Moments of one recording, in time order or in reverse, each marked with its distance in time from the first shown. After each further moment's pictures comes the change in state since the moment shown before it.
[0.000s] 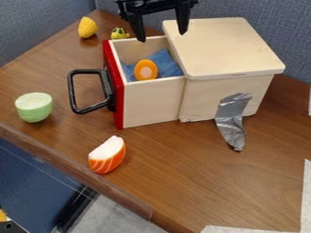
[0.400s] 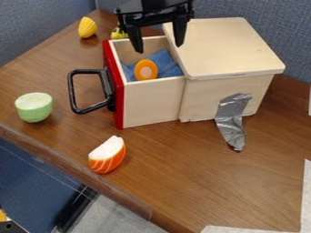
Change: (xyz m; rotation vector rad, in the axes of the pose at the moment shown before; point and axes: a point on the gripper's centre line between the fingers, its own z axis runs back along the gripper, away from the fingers) arm -0.001 0.011 -0.023 0.044 0.030 0.010
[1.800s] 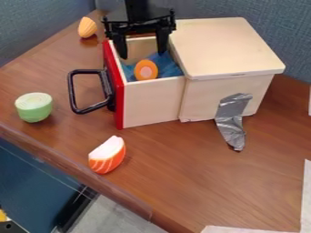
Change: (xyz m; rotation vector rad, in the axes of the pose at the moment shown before) arm 0.009 0.025 -0.019 0.064 -0.004 -0.042
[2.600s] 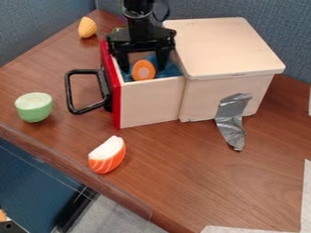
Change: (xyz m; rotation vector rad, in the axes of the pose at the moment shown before) arm -0.007 0.004 -0.028 0.054 -0.027 0.011
